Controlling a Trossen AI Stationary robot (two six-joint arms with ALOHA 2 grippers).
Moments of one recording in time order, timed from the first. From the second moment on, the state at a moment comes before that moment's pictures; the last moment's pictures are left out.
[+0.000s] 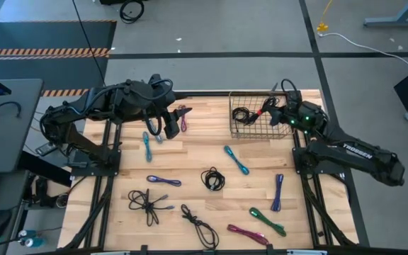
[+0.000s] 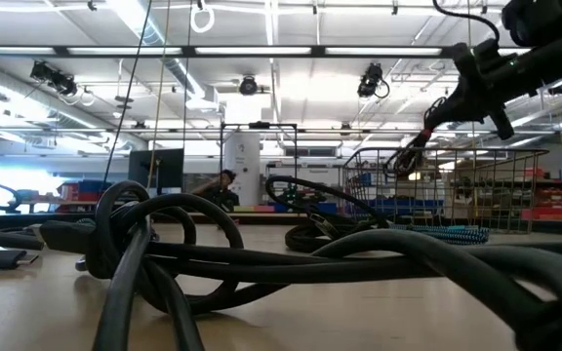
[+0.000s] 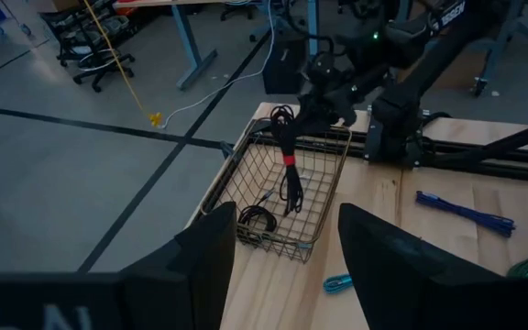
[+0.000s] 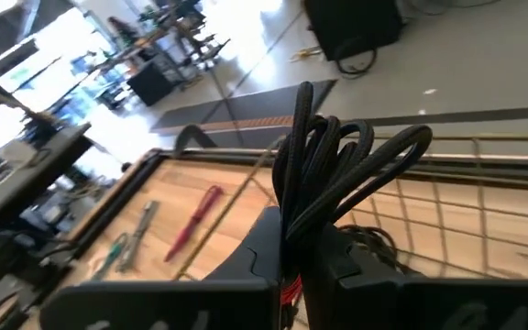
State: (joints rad) left arm -0.03 1.47 1.97 -0.92 -0.45 -0.04; right arm -0.62 0.44 0.33 -0.13 0.14 0.63
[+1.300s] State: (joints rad) left arm -0.03 1.47 1.97 -0.95 -0.45 -0.07; right arm -0.46 0.44 0.09 0.12 0.31 0.79
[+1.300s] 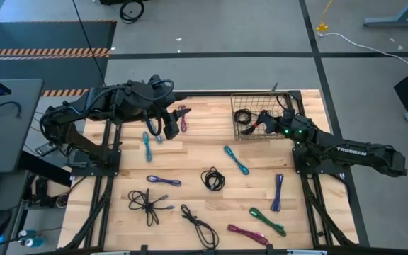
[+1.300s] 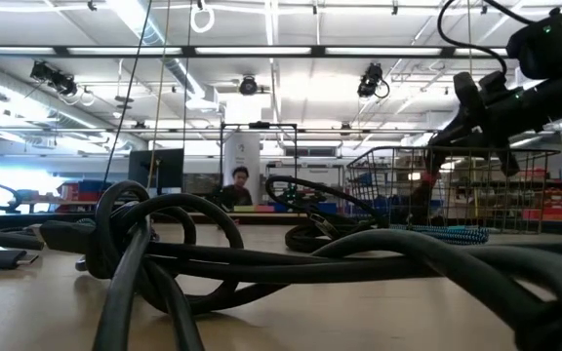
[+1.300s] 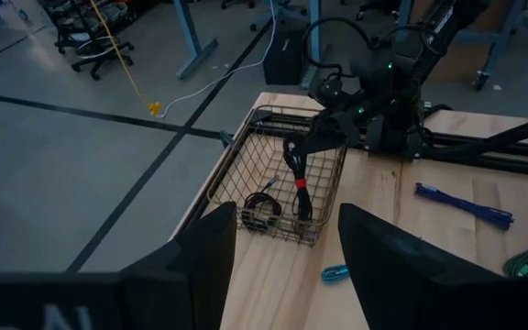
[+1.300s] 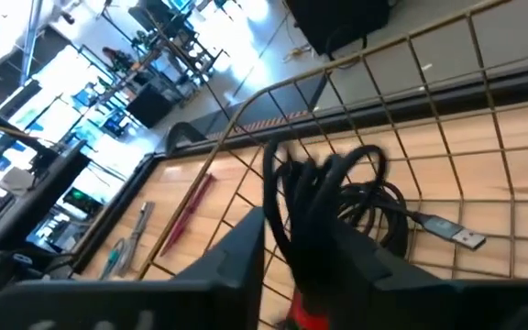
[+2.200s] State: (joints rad) left arm -0.03 1.47 1.97 -0.96 -0.45 -0.09; right arm -0.54 0.46 0.30 -0.23 0.26 0.68
